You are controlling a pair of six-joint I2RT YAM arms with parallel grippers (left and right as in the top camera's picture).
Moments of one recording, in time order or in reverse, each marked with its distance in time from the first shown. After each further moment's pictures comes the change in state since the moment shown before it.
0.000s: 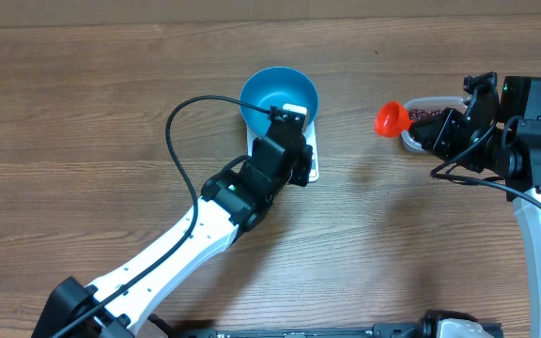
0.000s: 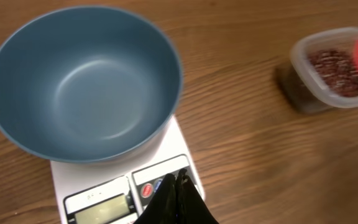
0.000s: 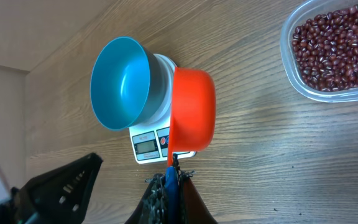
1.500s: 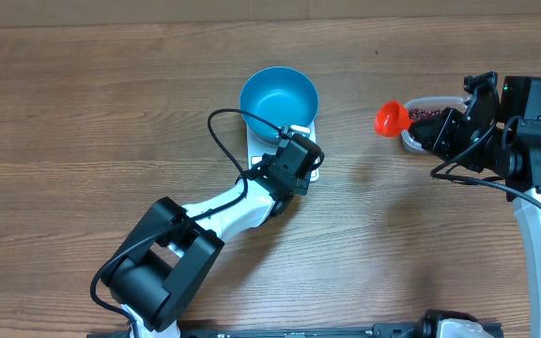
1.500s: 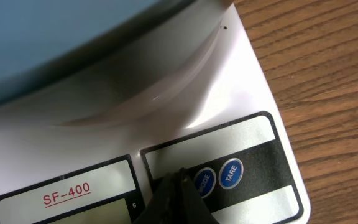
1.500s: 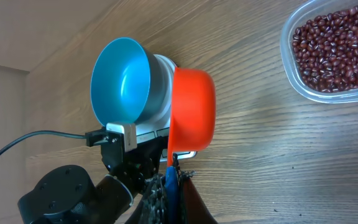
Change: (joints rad) left arm 0.000 0.394 0.000 0.130 -0.102 -0.001; right arm 0.000 0.000 0.000 0.003 0.000 0.000
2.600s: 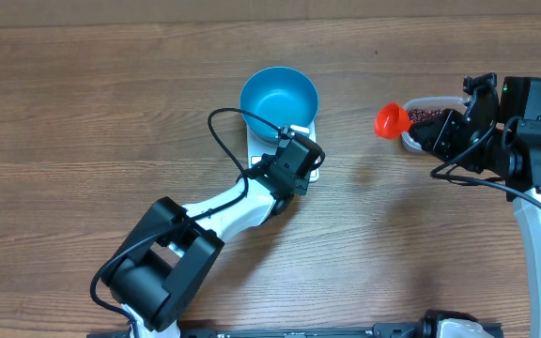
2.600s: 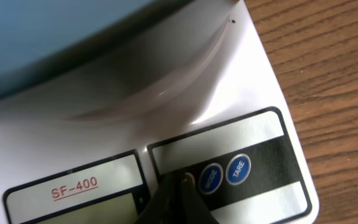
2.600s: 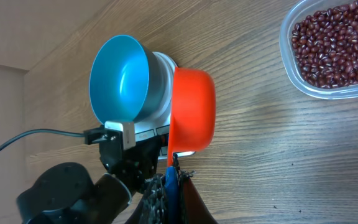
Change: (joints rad) left arm 0.000 -0.003 0.013 -0.041 -0.014 0.000; right arm 0.000 0.000 0.000 -0.011 0.000 0.000
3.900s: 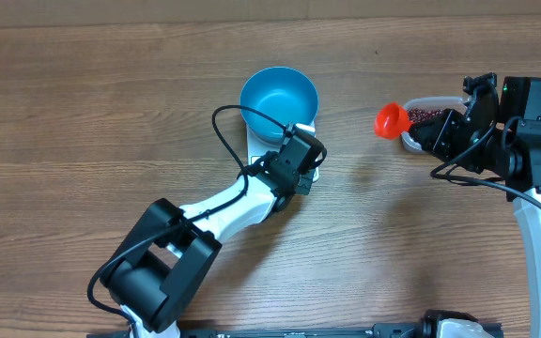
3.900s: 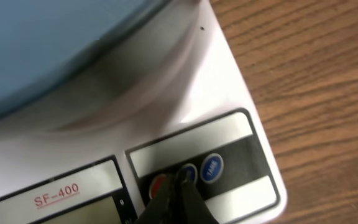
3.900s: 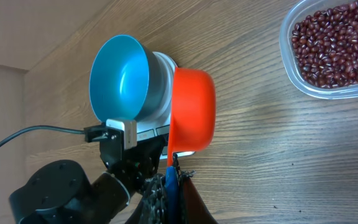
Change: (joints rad) left arm 0.000 0.003 0.031 -0.026 0.050 0.027; right arm 0.000 0.000 0.000 0.000 0.000 -0.001
